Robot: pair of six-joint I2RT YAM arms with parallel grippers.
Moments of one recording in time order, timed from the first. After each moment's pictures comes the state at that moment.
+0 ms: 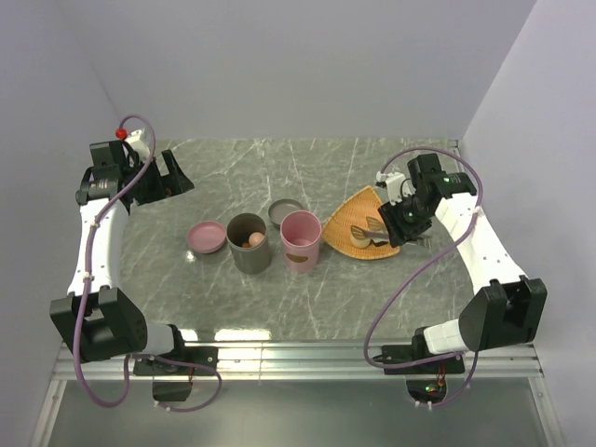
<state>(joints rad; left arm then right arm) 0.23 1.35 1.30 -0.67 0.45 -0.15 0.14 1.39 1.30 -1.18 -0.21 -0.41</state>
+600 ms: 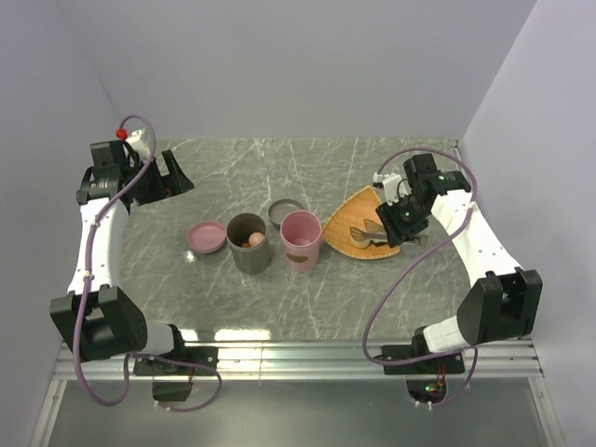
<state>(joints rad) 0.23 1.35 1.30 -0.67 0.45 -0.15 0.15 1.43 1.30 -1.17 -0.20 -0.41</state>
